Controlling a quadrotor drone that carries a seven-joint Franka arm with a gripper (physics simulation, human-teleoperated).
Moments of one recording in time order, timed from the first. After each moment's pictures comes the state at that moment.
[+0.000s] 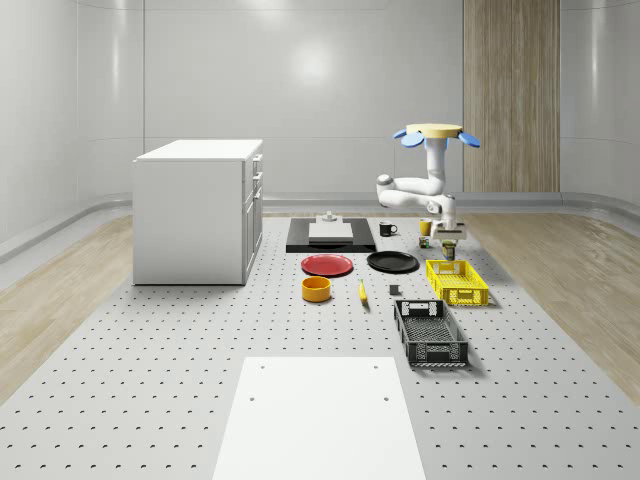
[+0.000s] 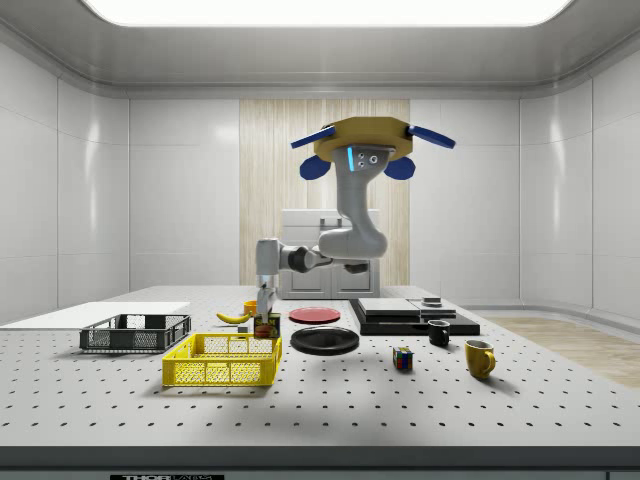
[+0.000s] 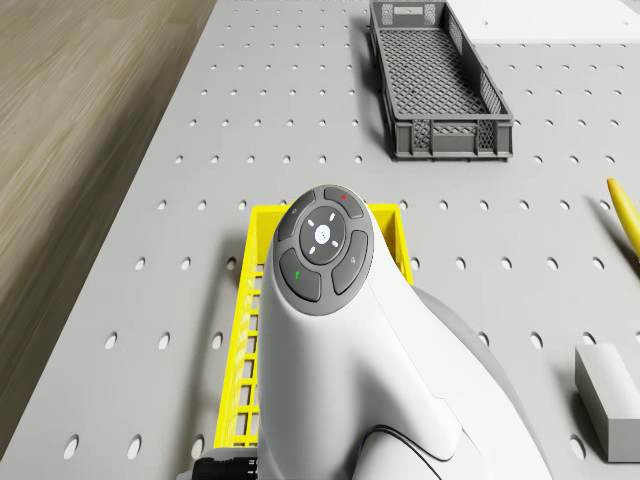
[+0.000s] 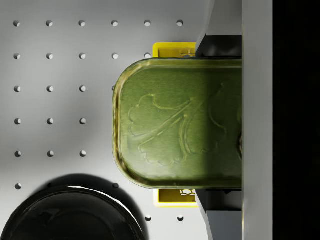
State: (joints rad) arm -1.15 -1.49 1.35 -2.87 -1.81 1.55 1.68
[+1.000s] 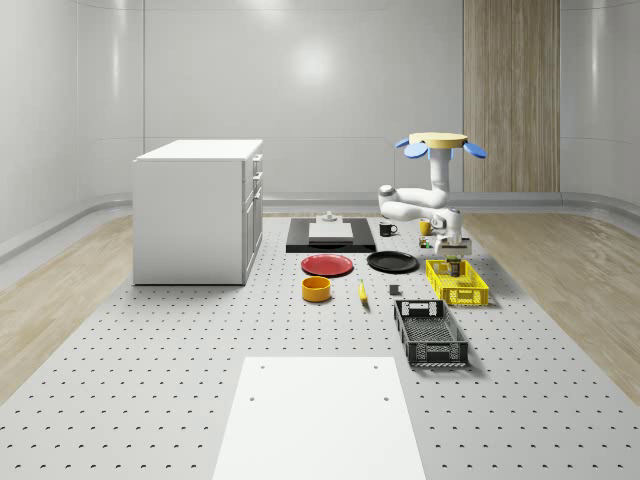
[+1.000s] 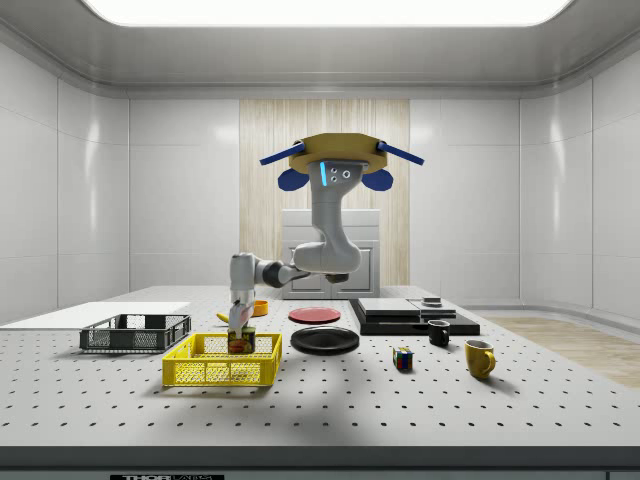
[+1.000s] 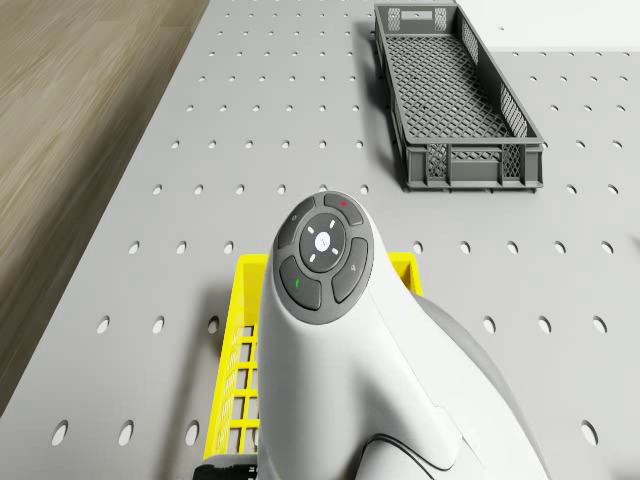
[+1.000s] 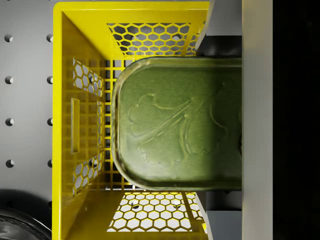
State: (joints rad) arm -1.16 -1.51 1.32 -2.86 -1.83 1.58 1.68
